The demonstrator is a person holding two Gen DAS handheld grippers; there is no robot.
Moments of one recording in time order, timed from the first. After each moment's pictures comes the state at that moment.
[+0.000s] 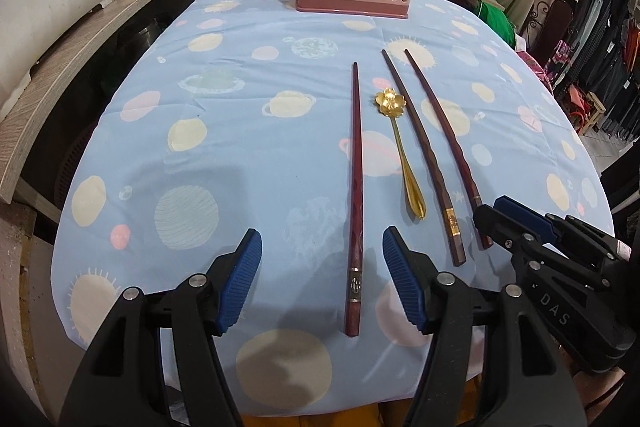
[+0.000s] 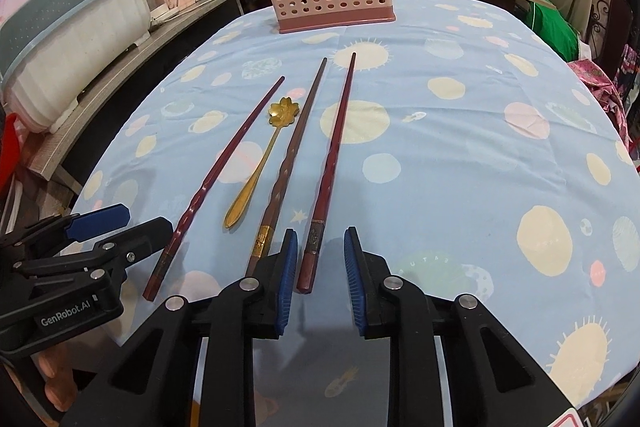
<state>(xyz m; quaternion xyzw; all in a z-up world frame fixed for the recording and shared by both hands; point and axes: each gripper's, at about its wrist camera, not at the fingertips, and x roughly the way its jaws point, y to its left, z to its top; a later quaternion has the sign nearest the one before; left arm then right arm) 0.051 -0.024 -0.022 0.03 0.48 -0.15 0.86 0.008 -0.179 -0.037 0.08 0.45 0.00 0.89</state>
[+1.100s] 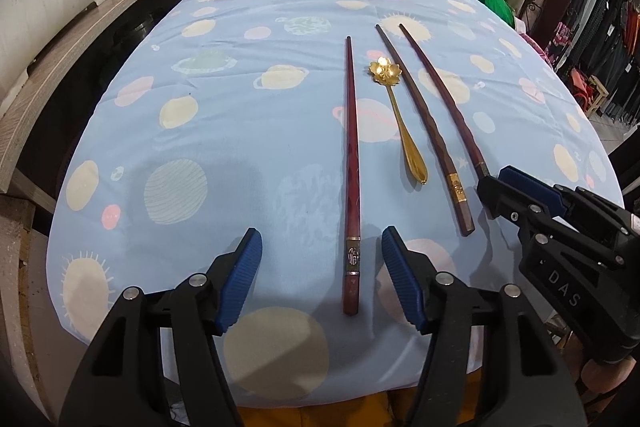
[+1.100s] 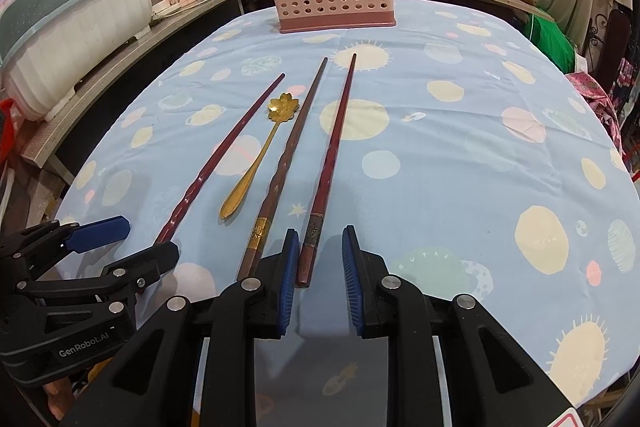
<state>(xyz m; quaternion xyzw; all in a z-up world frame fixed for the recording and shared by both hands) 0.040 -0.031 -0.037 0.06 0.48 -0.15 0.86 0.004 -0.171 -0.041 0.06 0.44 -0.01 0.90</state>
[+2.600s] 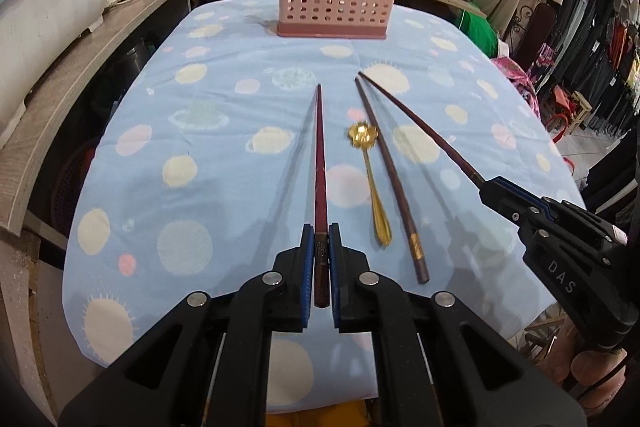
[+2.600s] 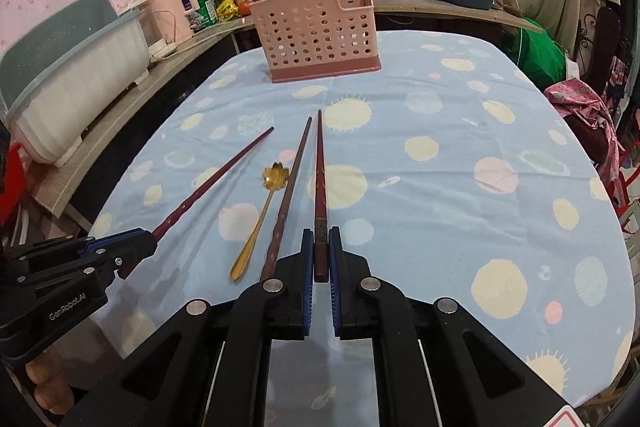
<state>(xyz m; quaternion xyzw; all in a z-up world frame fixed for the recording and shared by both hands) 0.059 -0.032 0.015 0.02 0.46 -0.18 0.87 0.012 -0.195 0.011 0.09 0.40 -0.01 0.91</state>
